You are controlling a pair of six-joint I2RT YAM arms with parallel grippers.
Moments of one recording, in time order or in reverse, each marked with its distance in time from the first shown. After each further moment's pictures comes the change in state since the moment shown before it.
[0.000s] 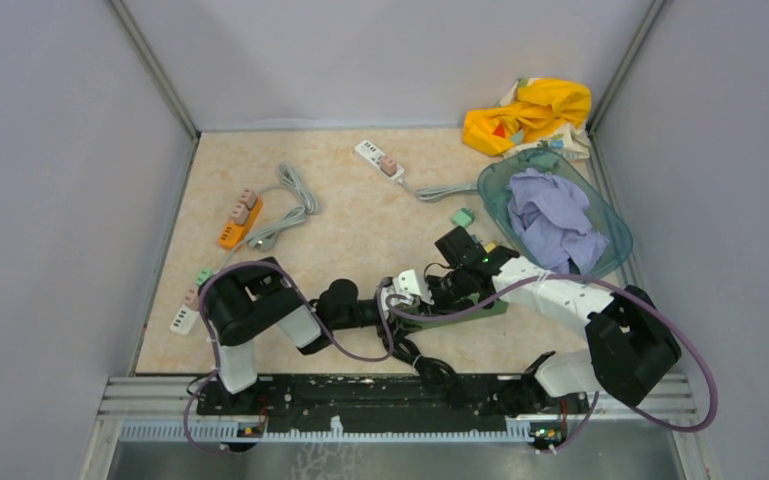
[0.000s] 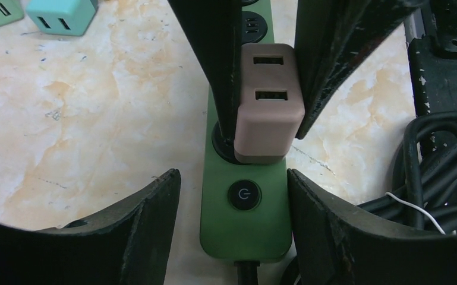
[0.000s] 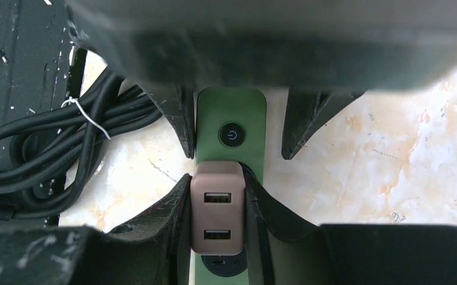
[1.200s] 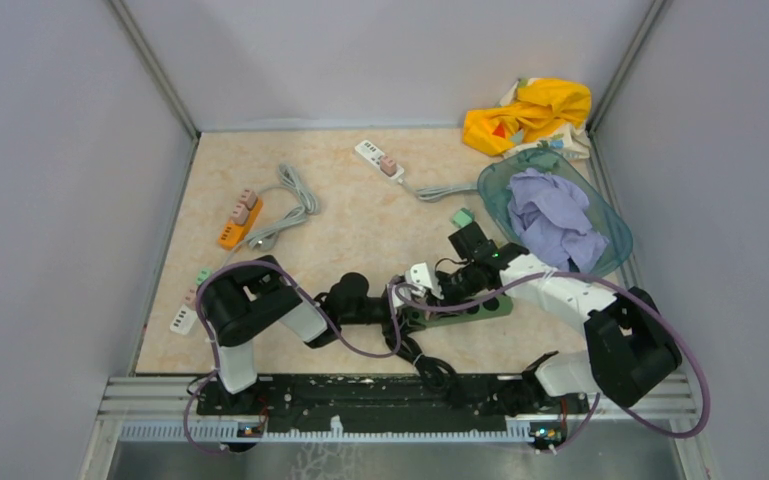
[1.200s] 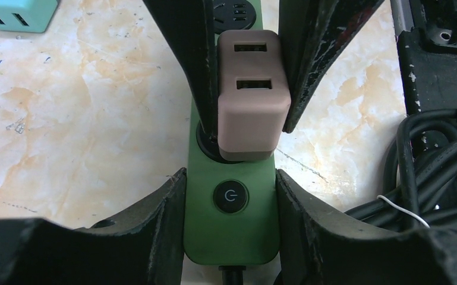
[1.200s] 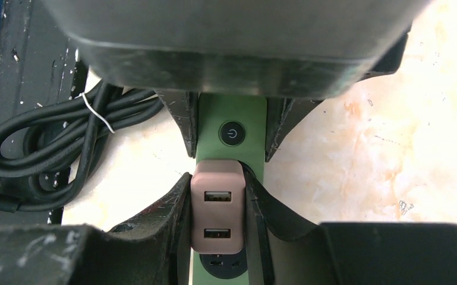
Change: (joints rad) left arm 0.001 -0.007 0.093 -0.187 0.063 0.007; right arm -0.109 -0.003 -0.018 -0.024 -0.103 -0.047
